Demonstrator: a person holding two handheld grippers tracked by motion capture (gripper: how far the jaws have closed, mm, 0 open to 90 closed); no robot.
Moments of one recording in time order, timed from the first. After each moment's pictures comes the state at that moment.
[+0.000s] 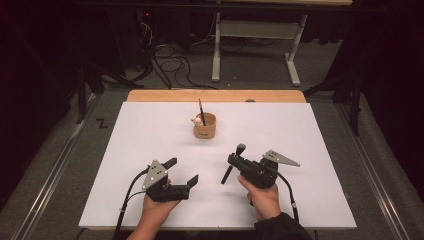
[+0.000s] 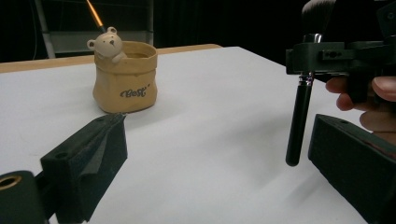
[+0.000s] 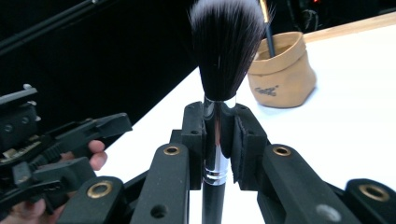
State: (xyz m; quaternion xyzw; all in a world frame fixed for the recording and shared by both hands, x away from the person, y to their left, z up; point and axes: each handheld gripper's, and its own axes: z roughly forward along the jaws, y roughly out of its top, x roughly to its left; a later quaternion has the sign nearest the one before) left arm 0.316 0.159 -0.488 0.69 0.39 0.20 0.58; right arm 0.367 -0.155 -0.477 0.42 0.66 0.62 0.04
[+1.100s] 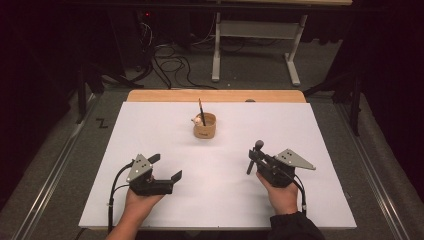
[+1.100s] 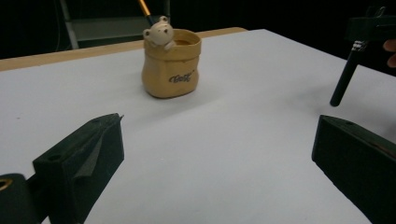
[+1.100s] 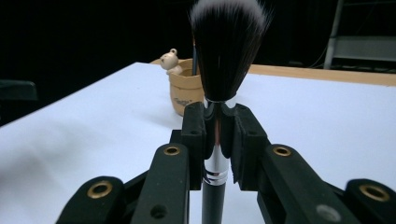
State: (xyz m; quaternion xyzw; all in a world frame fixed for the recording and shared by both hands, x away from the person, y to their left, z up) left arm 0.326 0.206 -0.482 0.71 0.40 0.22 0.54; right arm 0.365 -0.192 -0.464 0.39 0.70 0.56 0.22
